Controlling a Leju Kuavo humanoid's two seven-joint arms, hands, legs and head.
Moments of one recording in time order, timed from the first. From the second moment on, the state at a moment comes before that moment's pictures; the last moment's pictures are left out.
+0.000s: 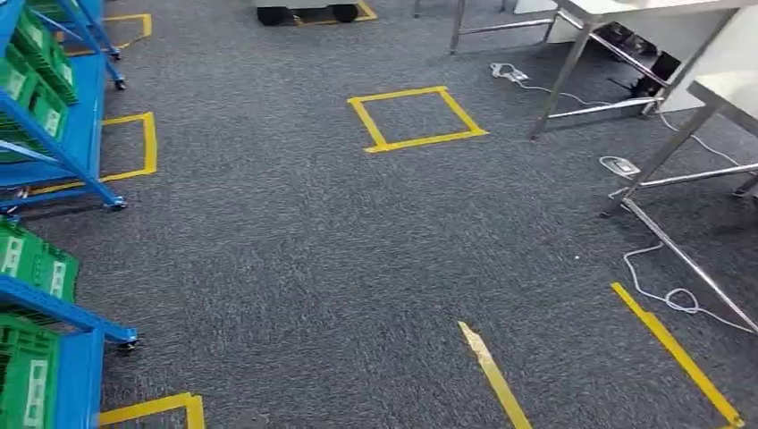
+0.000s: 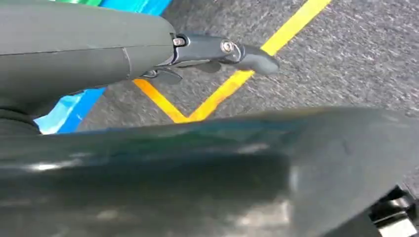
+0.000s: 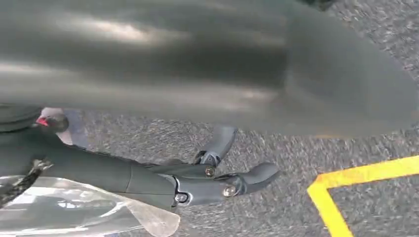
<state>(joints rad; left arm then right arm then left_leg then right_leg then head) -0.03 -0.12 0.12 -0.28 -0.60 0.30 -0.13 -0.02 0.12 -0.84 -0.30 0.82 -0.09 -0.16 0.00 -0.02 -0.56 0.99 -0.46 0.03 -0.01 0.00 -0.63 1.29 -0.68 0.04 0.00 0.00</state>
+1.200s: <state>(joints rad) -0.03 -0.13 0.12 -0.28 -0.56 0.29 -0.17 -0.02 0.11 -0.83 -0.29 0.80 -0.09 -0.17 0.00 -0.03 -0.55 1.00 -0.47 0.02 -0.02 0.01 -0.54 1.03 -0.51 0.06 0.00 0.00</state>
